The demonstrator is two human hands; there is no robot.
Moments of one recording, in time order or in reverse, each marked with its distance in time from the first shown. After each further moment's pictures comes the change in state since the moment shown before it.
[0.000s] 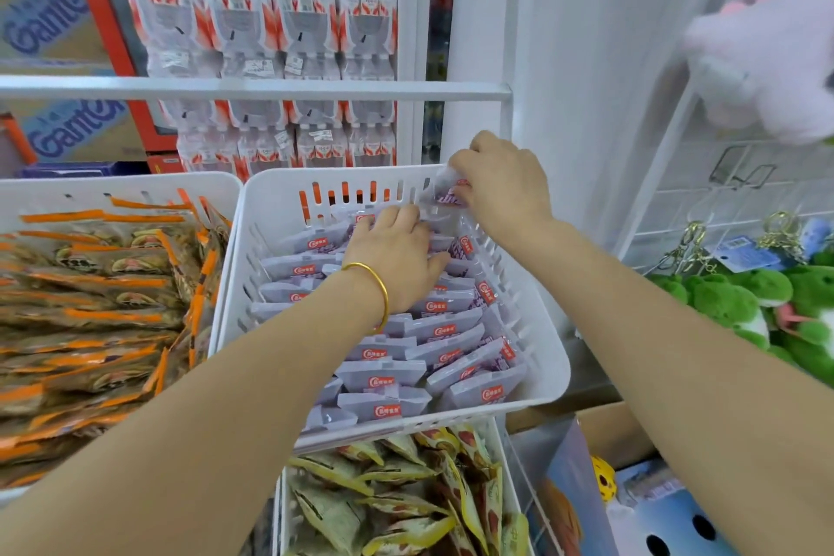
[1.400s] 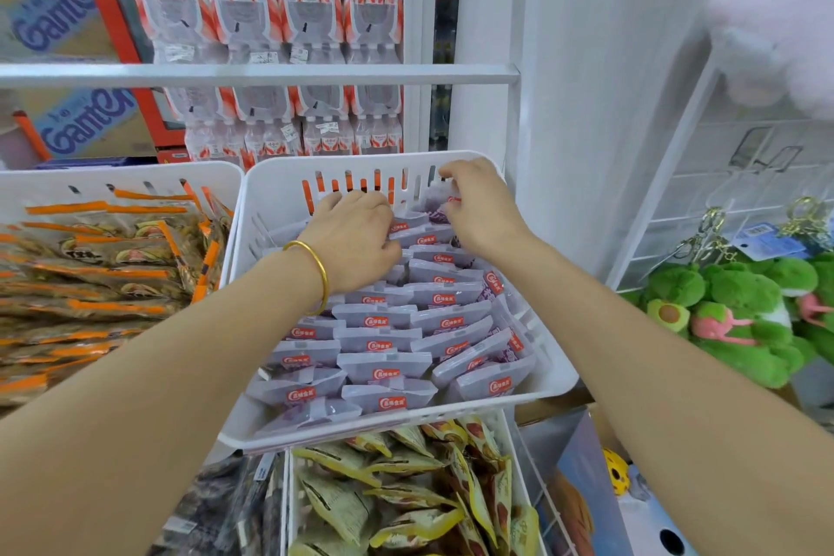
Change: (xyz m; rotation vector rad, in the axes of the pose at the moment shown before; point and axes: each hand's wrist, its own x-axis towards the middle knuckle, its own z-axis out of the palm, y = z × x) left_hand -0.007 -0.043 -0.009 -0.066 -0.003 0.027; right_hand -0.019 -0.026 0.016 0.571 -0.136 0.203
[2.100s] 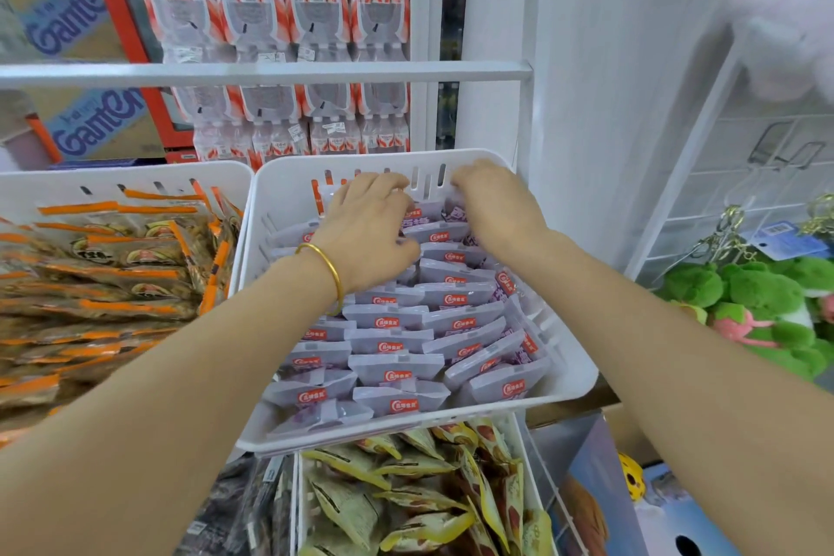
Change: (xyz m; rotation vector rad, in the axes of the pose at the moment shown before) left_hand 0.001 0.003 0.000 -0.074 0.111 0.012; right_hand 0.008 0.004 0.000 -0.316 -0.054 -0.092
